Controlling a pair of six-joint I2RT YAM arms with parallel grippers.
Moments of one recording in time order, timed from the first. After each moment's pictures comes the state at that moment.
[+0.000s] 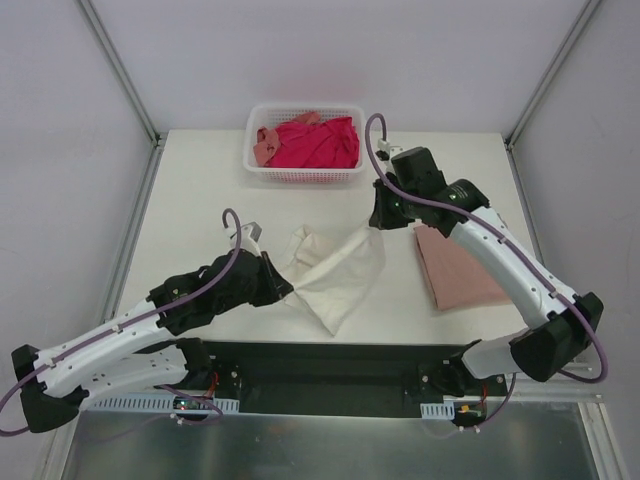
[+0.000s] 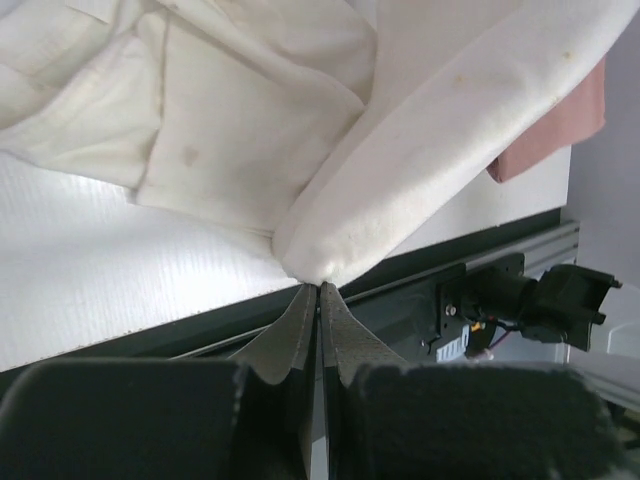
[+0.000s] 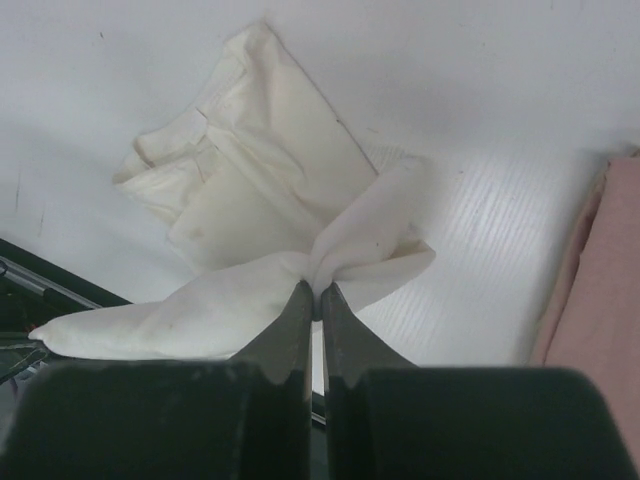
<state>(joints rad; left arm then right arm) -1.00 0.79 0.77 -0.65 -0.20 -1.03 0.61 1.38 1.43 -0.89 -0.03 0.34</state>
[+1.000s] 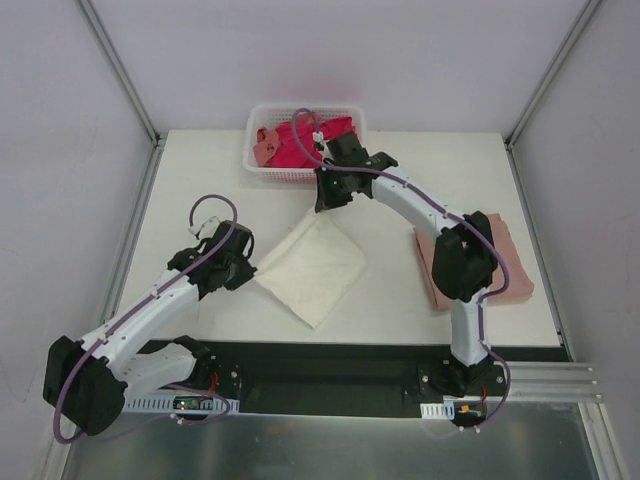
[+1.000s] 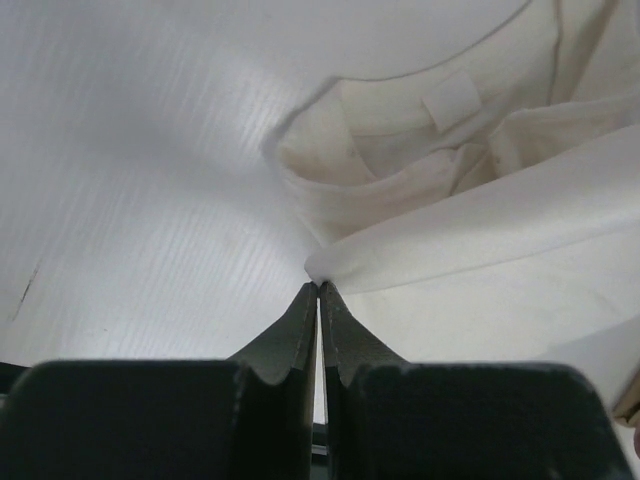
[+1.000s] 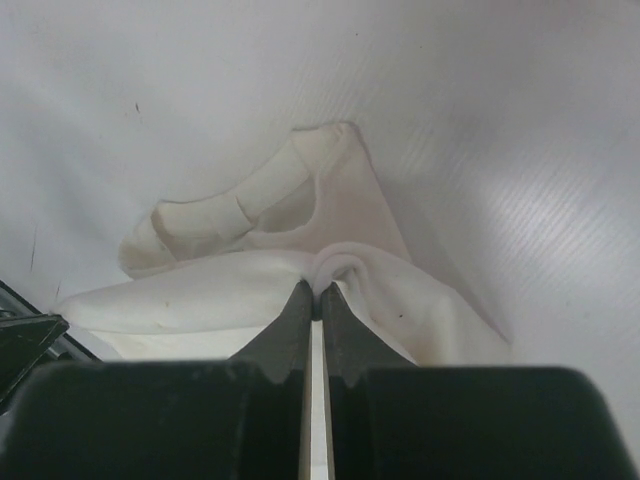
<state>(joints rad) -0.53 1.00 0.73 -0.76 -0.25 -1.06 0.64 2.02 1.84 -0.72 -0.21 0.30</state>
